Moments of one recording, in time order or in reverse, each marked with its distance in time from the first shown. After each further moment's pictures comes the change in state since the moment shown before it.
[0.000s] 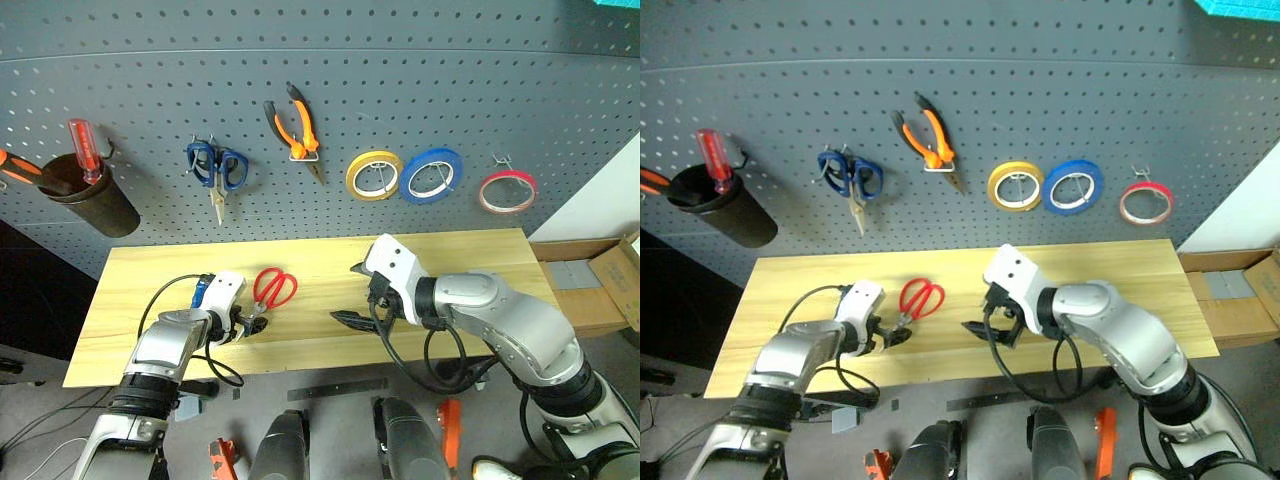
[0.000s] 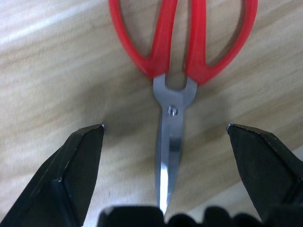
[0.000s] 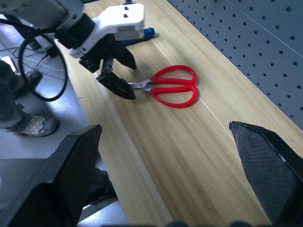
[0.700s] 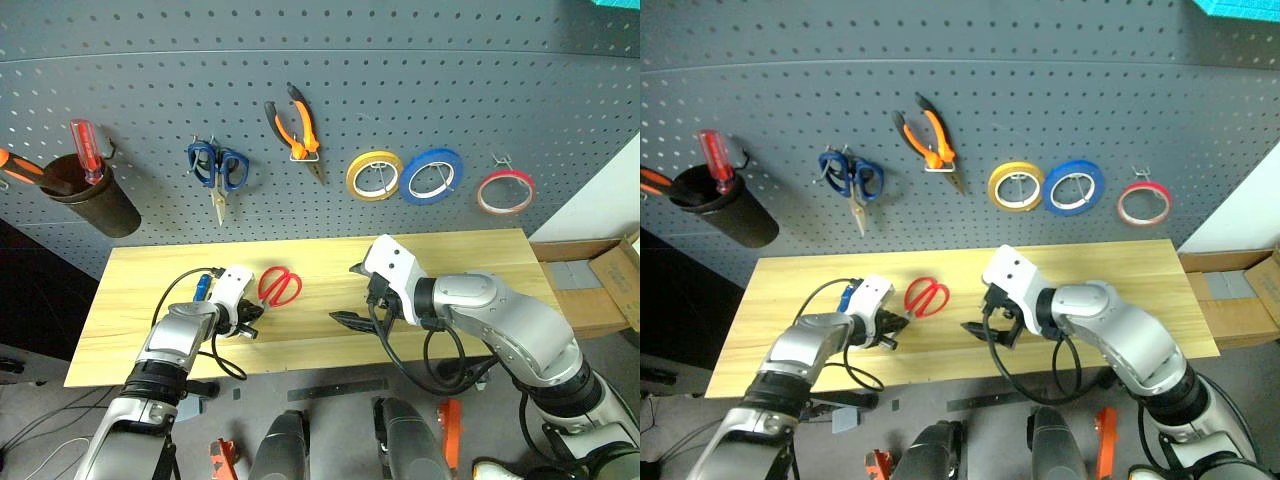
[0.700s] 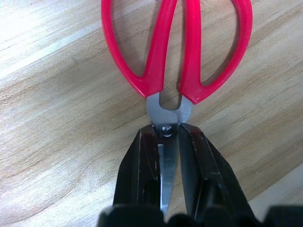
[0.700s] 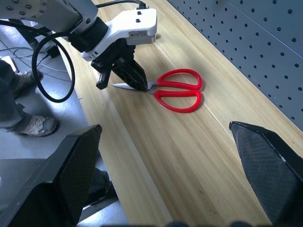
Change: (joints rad) left arm -0.047 -0.026 -0.015 0.110 0.032 -0.108 -0.042; right arm 0.000 -0.003 0.000 -0.001 0.000 0.000 -0.001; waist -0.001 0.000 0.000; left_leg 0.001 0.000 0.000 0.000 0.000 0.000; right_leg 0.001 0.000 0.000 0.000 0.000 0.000
